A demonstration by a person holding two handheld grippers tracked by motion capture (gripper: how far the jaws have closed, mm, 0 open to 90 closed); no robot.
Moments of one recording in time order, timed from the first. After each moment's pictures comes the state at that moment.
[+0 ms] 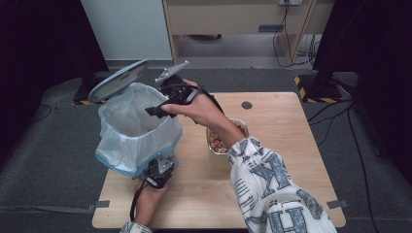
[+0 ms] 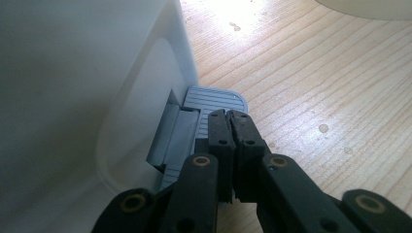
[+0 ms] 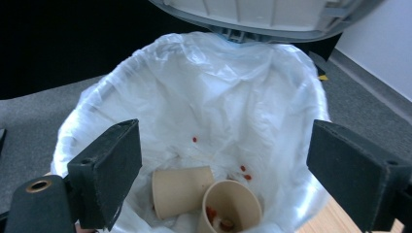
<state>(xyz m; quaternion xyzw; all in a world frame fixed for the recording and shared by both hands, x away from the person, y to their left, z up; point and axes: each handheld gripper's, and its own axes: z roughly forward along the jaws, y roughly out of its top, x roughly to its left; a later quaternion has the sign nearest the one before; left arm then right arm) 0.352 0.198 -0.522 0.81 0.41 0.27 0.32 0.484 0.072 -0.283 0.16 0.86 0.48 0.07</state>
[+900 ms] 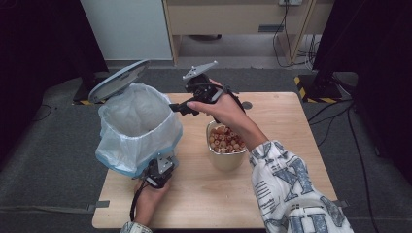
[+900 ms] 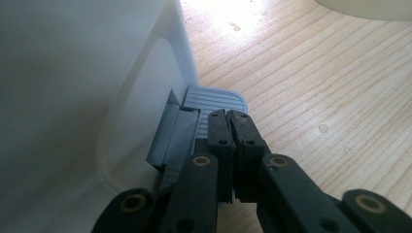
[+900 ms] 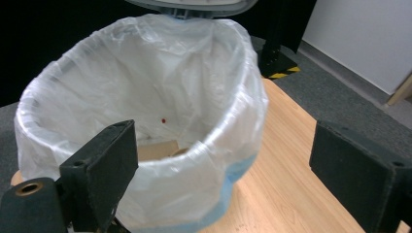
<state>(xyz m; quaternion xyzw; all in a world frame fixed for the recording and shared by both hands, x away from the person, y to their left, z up) 0.352 0.198 -0.522 0.81 0.41 0.27 0.32 0.493 0.009 -0.290 0.21 0.84 0.49 0.10</state>
